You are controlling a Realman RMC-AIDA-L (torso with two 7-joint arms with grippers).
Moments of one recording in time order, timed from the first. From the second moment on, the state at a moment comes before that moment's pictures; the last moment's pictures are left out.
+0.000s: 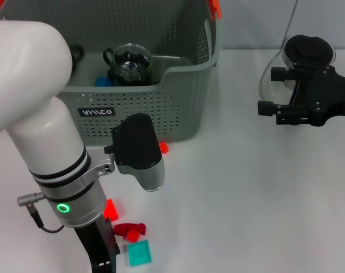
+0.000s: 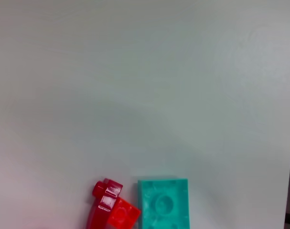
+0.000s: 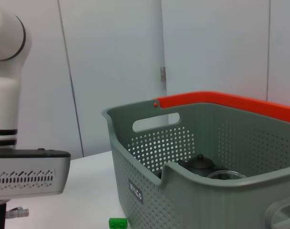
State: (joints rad) left arm -0.61 -2.17 1.59 1.23 2.61 1.81 -2.27; right arm 0.62 2.02 -0.63 -0.71 -1.98 -1.63 1.35
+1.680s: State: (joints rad) left arm -0.66 -2.18 1.69 1.20 2.59 1.72 -2.30; right arm 0.61 2.01 -0.62 -0.71 -1.98 -1.63 1.35
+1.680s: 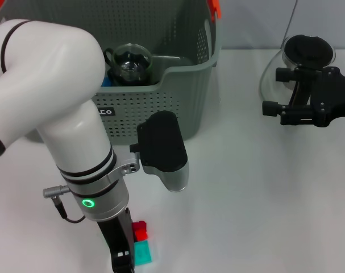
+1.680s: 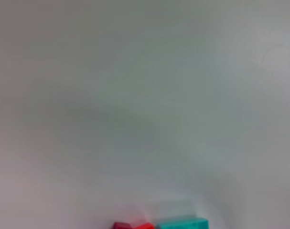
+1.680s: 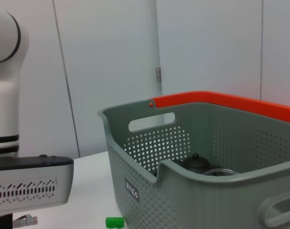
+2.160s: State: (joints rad) left arm -0.66 -2.18 1.71 1.22 2.60 1.69 -2.30; right arm 0.61 2.01 -0.62 -0.71 -1.97 -1.63 1.35
